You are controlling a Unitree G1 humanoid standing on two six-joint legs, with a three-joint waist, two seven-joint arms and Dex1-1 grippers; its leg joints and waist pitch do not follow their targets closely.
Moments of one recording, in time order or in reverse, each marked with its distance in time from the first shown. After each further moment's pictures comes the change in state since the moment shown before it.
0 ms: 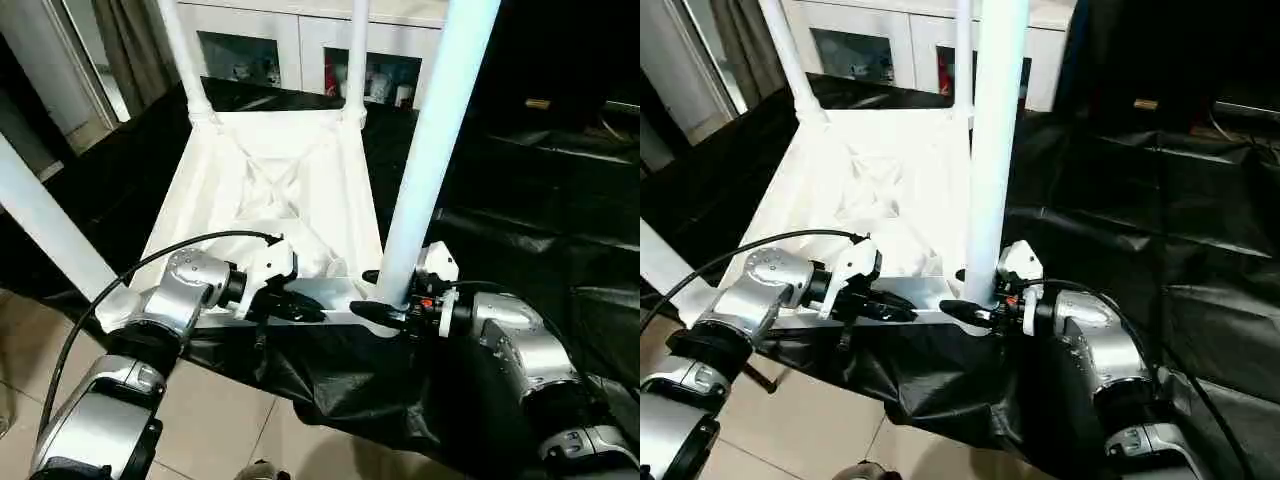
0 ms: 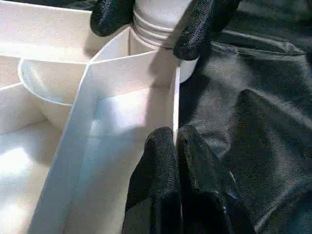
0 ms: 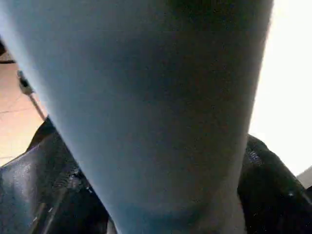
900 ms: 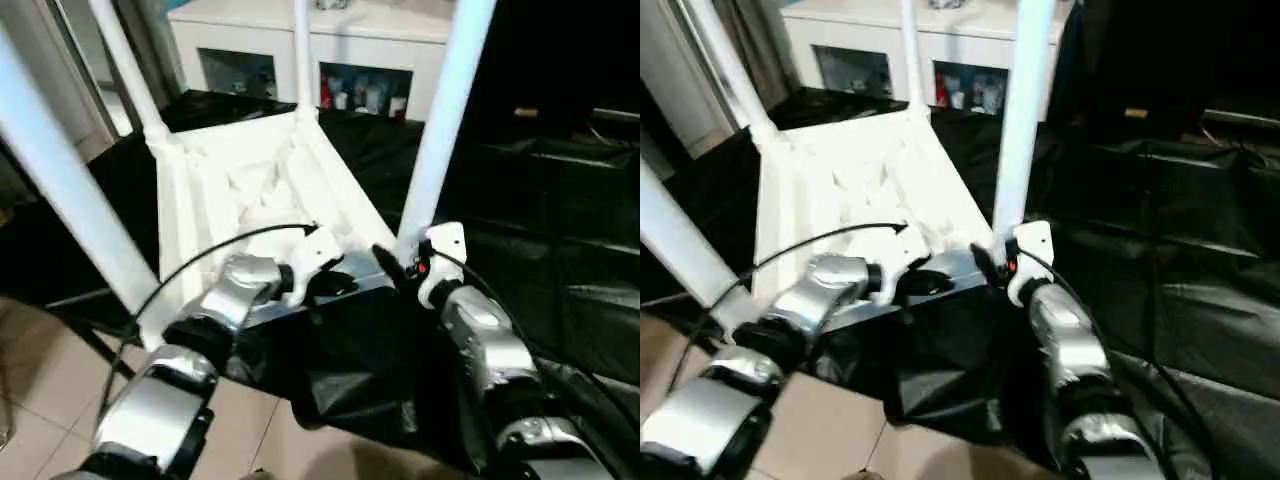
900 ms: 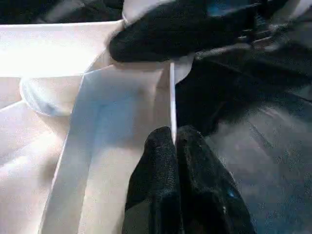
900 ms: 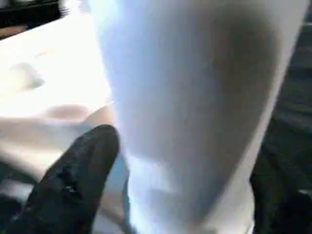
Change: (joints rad) left arm -0.070 -0.145 0.010 0.111 0.066 0.020 0.306; right arm -0.047 0.139 -0.115 0.116 -0.095 -0.093 -0.494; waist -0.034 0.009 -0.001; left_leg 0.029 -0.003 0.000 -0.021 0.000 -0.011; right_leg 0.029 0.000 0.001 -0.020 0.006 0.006
